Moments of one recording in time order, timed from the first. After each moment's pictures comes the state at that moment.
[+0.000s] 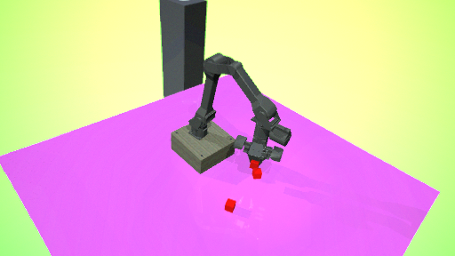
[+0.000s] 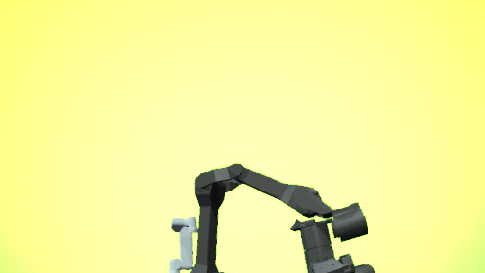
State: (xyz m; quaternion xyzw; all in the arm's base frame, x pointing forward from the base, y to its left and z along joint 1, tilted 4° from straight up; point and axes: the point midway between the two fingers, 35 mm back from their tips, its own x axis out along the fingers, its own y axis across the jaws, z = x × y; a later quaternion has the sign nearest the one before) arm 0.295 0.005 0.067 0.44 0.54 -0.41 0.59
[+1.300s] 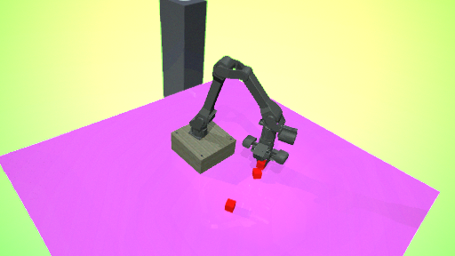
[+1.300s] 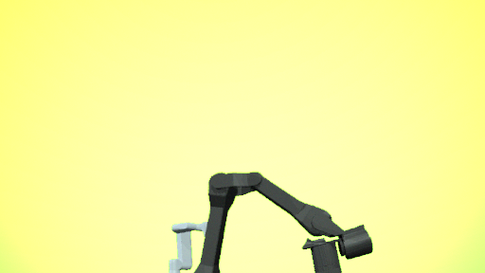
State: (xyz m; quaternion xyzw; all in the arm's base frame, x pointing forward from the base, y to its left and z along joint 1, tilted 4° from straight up) arm 0.304 0.061 0.026 0.50 0.49 -0.46 0.54
